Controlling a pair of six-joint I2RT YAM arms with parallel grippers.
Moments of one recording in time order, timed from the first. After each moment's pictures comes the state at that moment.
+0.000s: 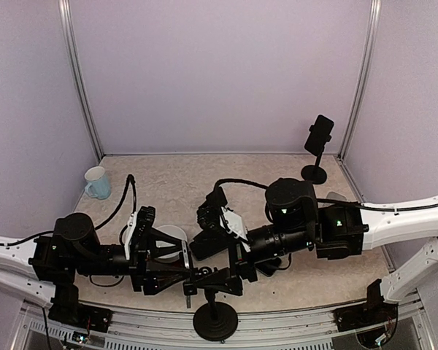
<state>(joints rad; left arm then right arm) -1.33 0.81 0.49 0.22 0.06 -0.20 1.33 1.38 1.04 0.00 -0.31 -0.06</state>
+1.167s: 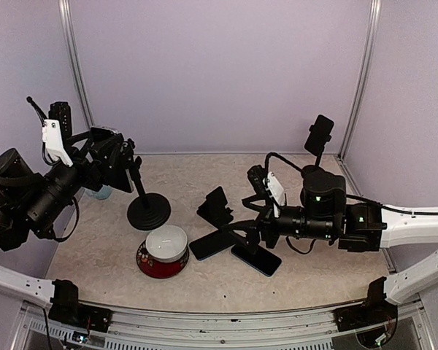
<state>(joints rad) -1.31 0.76 0.94 0.05 -0.86 0.13 1.16 1.17 0.84 0.09 0.02 0.16</state>
